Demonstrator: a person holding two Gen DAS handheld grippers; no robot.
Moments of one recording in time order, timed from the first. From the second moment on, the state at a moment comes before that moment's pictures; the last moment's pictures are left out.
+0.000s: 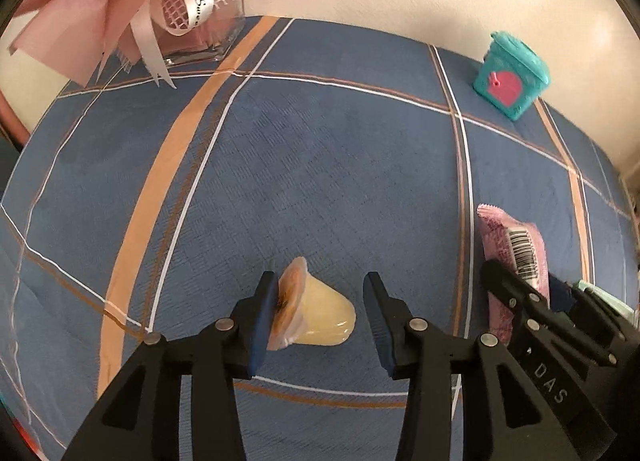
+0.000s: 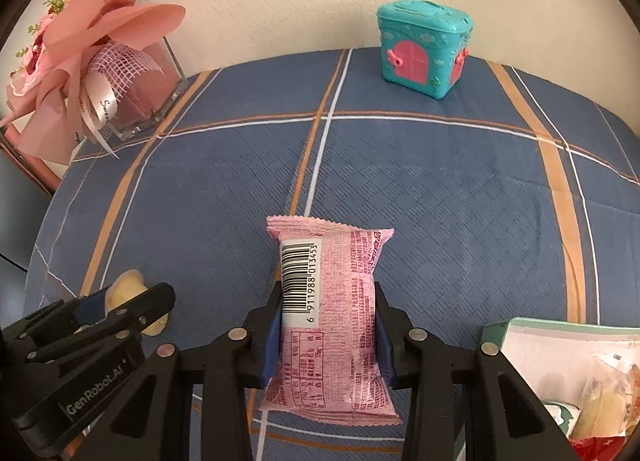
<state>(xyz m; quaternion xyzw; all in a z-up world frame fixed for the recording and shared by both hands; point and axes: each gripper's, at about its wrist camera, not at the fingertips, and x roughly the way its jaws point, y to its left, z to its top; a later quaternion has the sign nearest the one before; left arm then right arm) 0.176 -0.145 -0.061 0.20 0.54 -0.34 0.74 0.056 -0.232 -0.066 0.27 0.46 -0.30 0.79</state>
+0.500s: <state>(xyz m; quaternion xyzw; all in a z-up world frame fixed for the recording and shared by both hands) 0.154 -0.142 -0.066 0.26 0.54 -0.34 0.72 0.047 -0.229 -0.053 0.27 0.47 -0.31 0.79</state>
